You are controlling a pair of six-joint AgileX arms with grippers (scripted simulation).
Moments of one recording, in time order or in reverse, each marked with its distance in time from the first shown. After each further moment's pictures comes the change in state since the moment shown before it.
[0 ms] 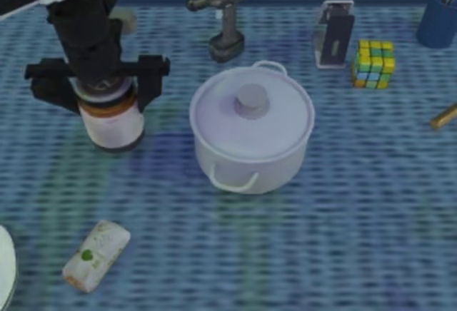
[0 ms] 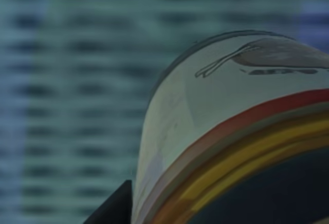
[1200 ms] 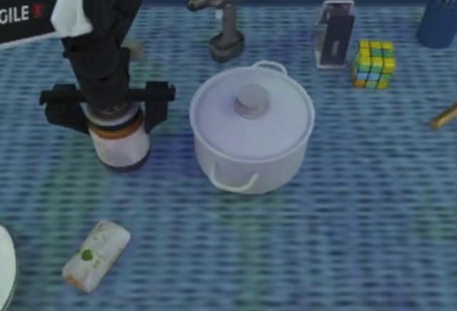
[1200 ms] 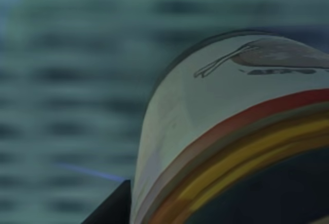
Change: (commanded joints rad) left arm 0.002 0.063 -0.106 0.169 0.001 0.002; right arm 0.000 0.000 0.000 0.000 0.000 0.000
